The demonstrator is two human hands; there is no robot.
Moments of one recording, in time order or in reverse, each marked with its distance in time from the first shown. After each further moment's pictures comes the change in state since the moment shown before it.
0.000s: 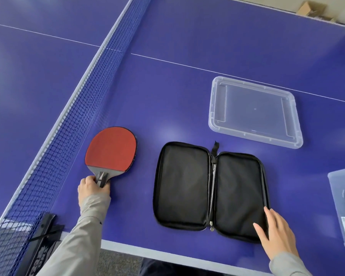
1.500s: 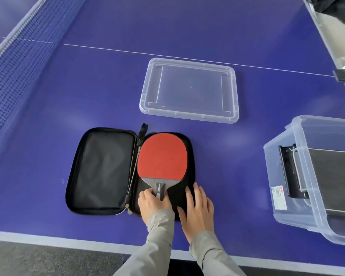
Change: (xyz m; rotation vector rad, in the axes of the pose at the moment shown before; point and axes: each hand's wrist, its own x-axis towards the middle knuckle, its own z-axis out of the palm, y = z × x) left_hand -0.328 0.170 0.219 -0.200 -0.065 0.010; right_hand 0.014 0.052 0.023 0.014 0.040 -0.303
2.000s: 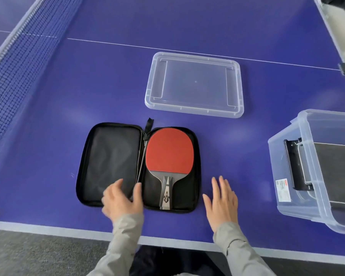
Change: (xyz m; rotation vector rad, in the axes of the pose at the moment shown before) left_hand 0.042 -0.043 -0.078 0.102 0.204 0.206; right_hand 0.001 0.042 0.002 0.110 0.031 0.136
